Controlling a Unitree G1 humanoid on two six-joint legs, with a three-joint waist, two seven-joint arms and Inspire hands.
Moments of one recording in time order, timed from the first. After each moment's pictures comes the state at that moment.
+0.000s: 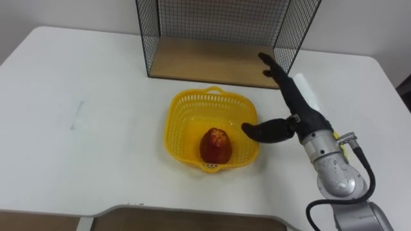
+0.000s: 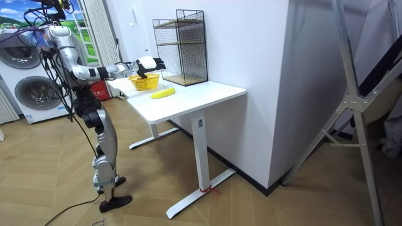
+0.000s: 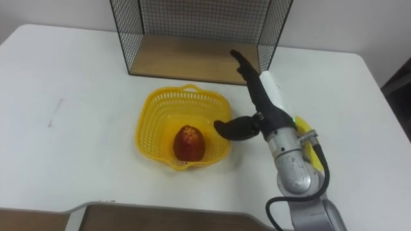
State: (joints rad) left arm 0.22 0.19 0.03 1.09 0.28 0.02 0.09; right arm 0.00 -0.31 0.10 -0.01 -0.37 -0.08 0.02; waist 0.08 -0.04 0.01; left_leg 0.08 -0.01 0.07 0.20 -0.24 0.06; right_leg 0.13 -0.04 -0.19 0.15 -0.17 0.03
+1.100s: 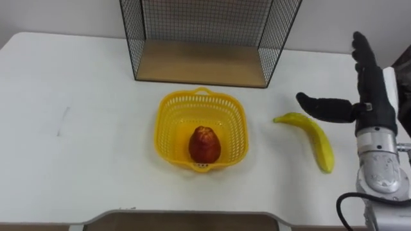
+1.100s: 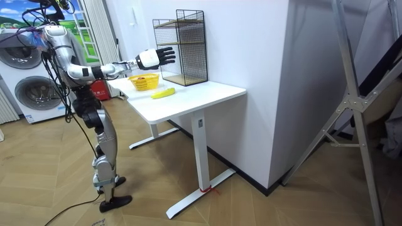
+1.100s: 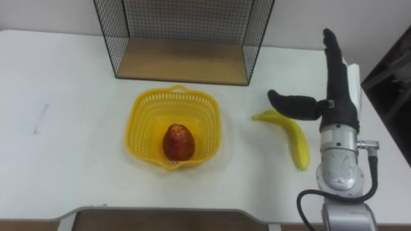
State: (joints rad) left arm 0.28 0.21 0.08 1.03 0.28 0.02 0.09; right arm -0.02 -0.33 -0.15 0.10 -0.10 -0.10 -0.24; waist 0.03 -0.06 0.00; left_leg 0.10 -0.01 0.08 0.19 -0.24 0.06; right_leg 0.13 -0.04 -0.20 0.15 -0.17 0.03
